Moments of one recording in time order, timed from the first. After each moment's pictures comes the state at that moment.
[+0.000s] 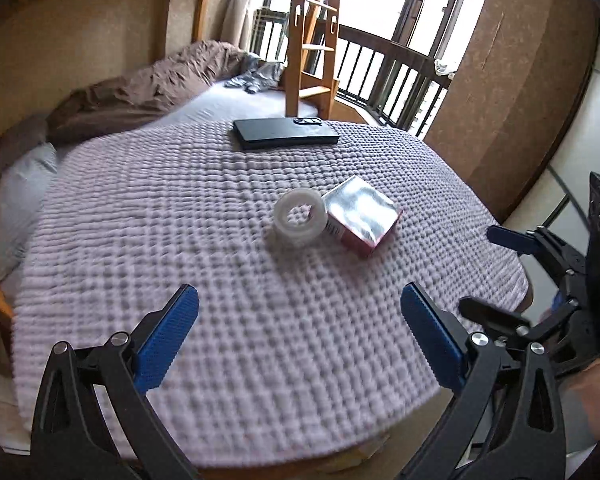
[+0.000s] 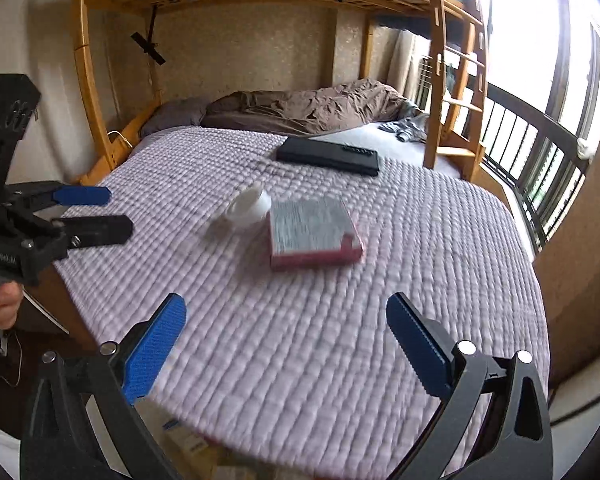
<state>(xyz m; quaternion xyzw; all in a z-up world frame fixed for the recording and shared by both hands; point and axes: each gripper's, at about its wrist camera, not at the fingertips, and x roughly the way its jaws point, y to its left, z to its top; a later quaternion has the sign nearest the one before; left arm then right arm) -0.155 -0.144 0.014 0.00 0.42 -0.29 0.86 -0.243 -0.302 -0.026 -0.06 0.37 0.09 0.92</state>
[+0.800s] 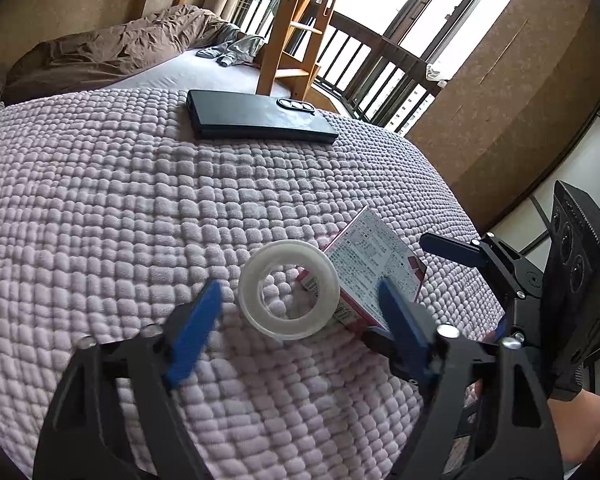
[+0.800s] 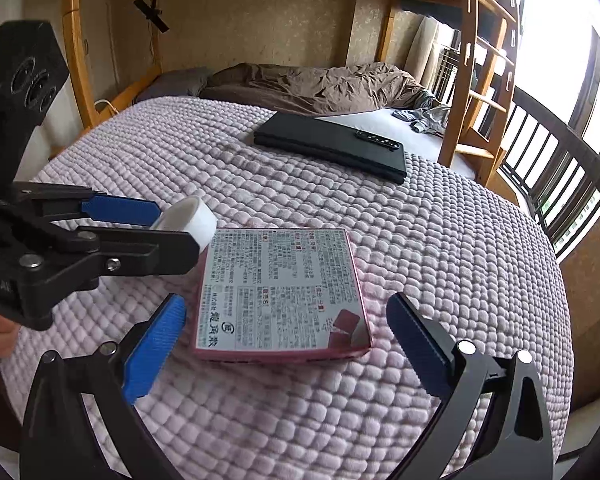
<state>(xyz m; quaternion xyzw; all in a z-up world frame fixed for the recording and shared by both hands) -0.060 -0.195 -0.043 -0.07 0.46 -0.34 0.82 -0.126 -0.303 -0.067 -0.11 0.41 0.10 0.90</state>
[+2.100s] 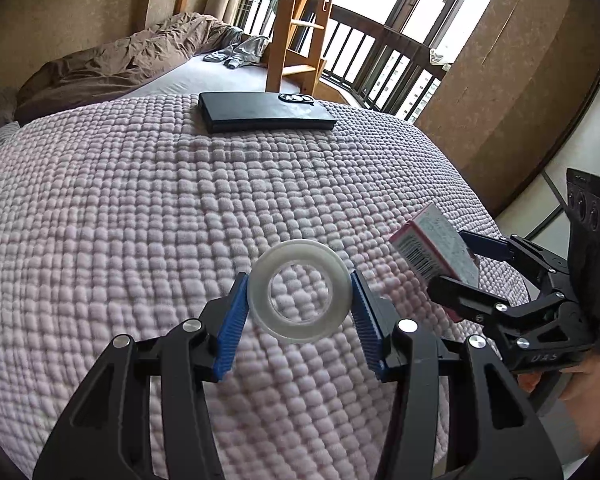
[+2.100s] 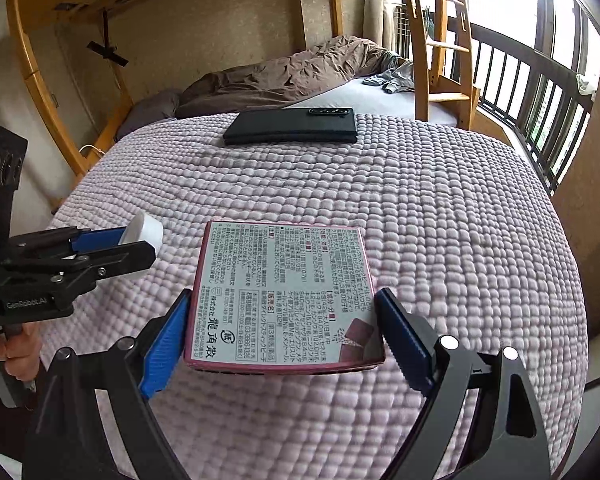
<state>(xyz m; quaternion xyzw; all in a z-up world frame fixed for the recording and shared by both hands) -0.103 -0.177 -0.028 -0.02 0.45 -0.32 0.83 -0.165 -0.344 -0.036 0.02 0.44 0.07 0.90</state>
